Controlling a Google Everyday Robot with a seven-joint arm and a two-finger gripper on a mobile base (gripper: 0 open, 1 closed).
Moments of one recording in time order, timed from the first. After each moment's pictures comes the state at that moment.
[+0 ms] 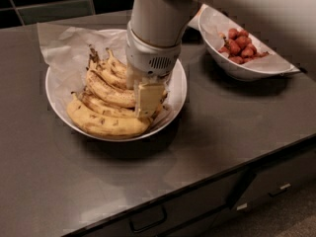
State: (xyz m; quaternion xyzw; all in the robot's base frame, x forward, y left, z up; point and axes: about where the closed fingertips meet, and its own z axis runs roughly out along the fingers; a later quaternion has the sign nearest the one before) arm 0.470 0.032 0.926 -0.79 0.59 0.03 0.15
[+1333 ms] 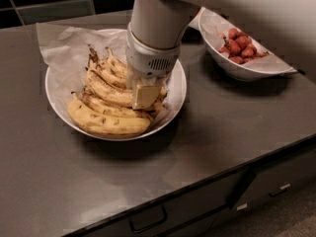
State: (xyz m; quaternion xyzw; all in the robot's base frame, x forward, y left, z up) arm 0.471 0.032 0.923 -0.79 0.59 0.03 0.15
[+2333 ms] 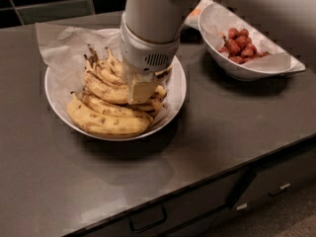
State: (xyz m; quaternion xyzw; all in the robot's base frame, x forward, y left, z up) arm 0.464 0.040 0.946 -0.80 0.58 0.00 0.17
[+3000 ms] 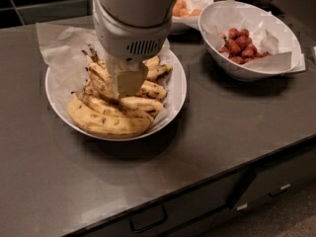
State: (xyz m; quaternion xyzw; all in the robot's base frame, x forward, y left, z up) arm 0.438 0.056 1.007 -0.80 0.55 -0.08 0.24
